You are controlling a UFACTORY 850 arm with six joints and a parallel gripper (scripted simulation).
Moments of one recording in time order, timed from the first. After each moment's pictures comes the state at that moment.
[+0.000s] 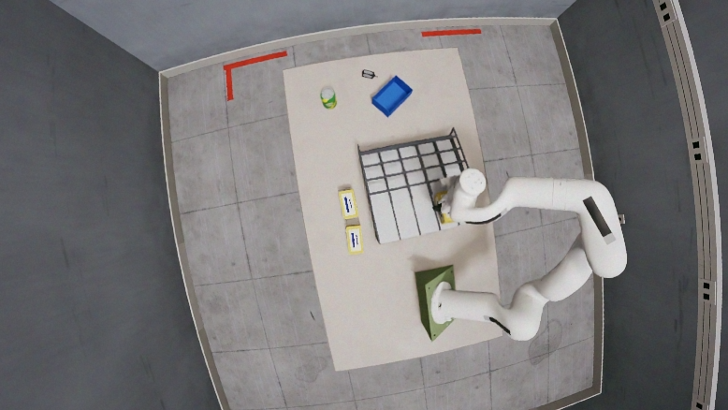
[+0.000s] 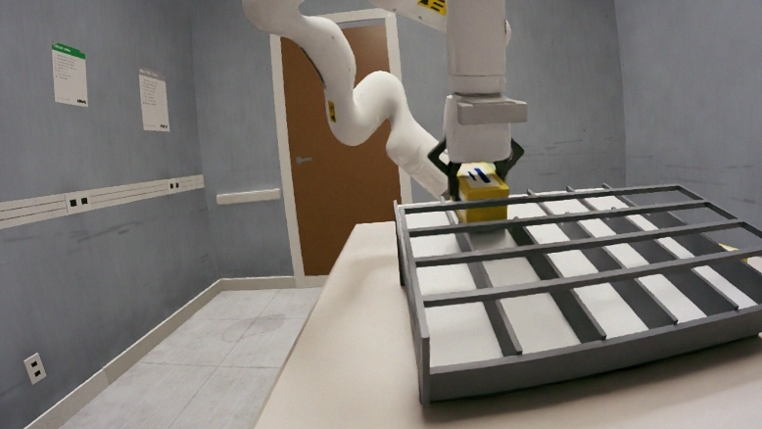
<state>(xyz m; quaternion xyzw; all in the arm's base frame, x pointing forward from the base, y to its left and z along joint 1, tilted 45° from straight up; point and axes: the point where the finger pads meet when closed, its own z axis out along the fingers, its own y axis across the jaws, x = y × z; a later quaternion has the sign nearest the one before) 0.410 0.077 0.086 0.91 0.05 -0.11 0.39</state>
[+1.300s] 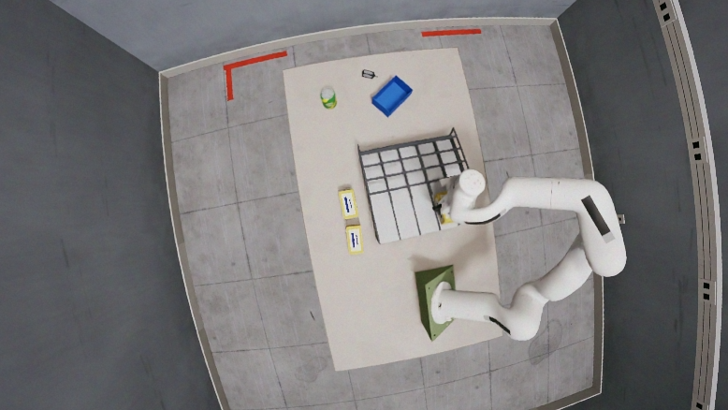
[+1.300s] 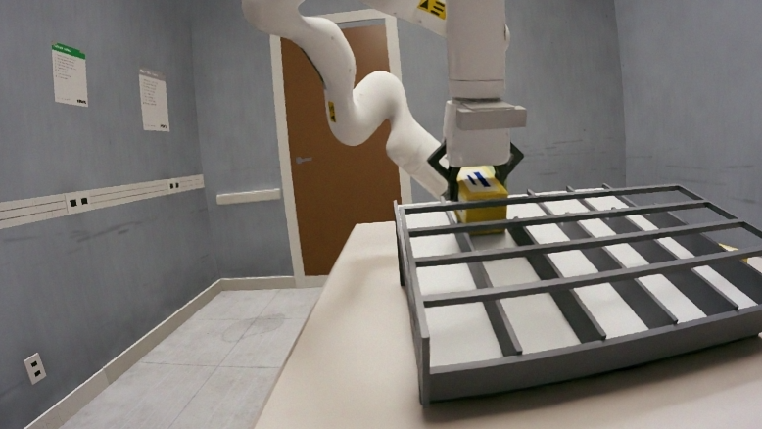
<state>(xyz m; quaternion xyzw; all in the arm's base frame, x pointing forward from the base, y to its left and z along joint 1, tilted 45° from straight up) 0.409 0.071 0.081 0.91 0.05 -0.11 0.39</state>
